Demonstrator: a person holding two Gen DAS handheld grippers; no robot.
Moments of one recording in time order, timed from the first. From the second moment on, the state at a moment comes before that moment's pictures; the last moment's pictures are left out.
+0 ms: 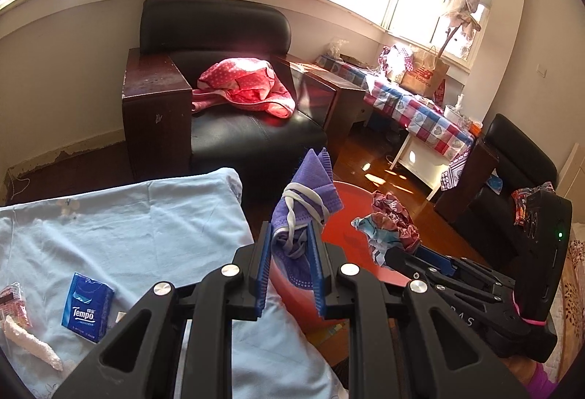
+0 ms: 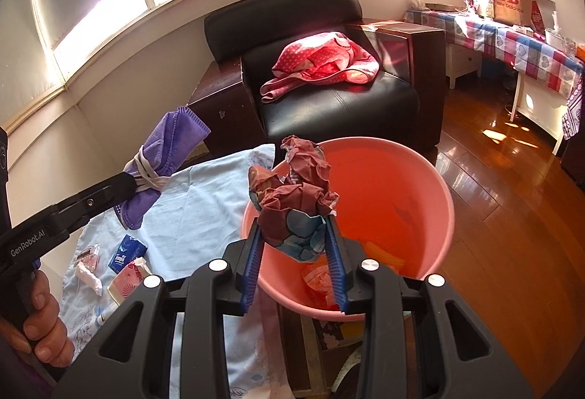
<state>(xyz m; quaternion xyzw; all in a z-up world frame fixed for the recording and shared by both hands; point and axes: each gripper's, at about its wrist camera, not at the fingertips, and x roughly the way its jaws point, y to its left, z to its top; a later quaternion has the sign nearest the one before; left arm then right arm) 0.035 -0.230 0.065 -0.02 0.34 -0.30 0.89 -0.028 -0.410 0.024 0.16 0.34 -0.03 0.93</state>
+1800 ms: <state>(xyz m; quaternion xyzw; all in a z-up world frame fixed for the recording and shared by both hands) 0.069 -0.337 -0.036 0.05 0.47 -0.31 0.83 -0.014 -0.462 -0.027 0.15 0.40 -0.10 0.90</state>
